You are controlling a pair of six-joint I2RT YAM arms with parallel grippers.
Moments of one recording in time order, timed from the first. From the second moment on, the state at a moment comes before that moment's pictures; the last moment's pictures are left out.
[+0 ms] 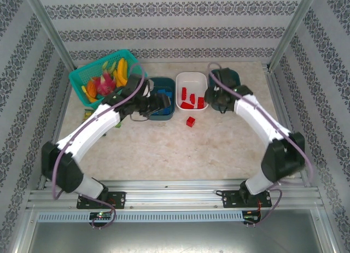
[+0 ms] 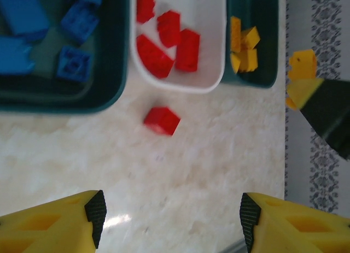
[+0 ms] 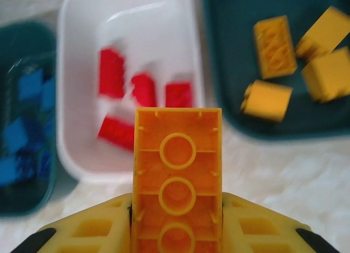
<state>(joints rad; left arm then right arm) -0.49 1.54 1.40 -0.65 0.28 -0.80 0.28 1.63 1.41 -0.70 0.03 0.49</state>
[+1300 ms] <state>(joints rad) -0.55 2.14 2.02 -0.71 0.37 -0.70 0.04 2.45 2.26 -0.89 -0.13 0.49</state>
